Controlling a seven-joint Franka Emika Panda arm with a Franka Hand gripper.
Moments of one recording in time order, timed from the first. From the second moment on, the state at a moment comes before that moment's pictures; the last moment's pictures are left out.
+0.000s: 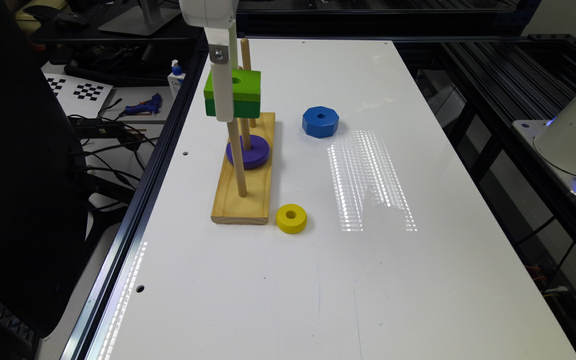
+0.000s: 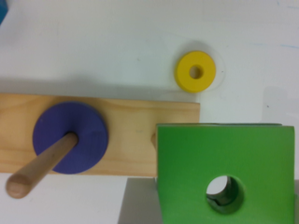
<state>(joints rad) 0.01 0.29 0.21 -1.88 -0.01 2.25 0.97</state>
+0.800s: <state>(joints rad) 0.01 0.30 0.20 -1.87 -0.03 2.25 0.98</state>
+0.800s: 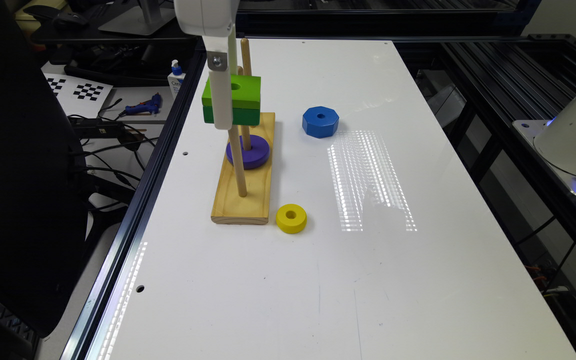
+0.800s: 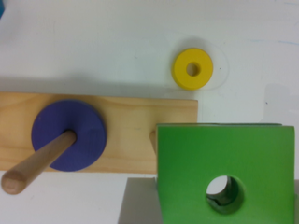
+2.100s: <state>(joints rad) 0.00 0.36 0.19 -1.87 -0.05 2.29 0.98</state>
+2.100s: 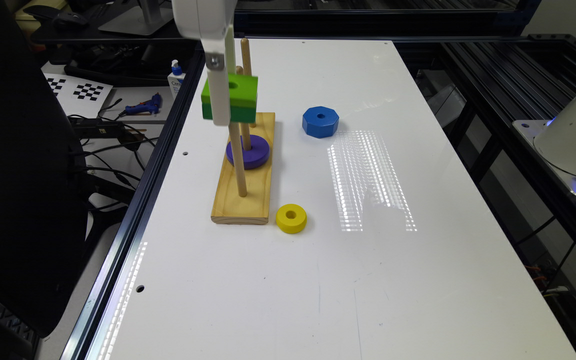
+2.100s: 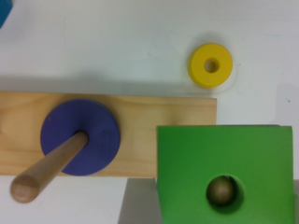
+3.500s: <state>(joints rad) 0.00 0.41 0.19 -1.86 -0.05 2.31 0.98</state>
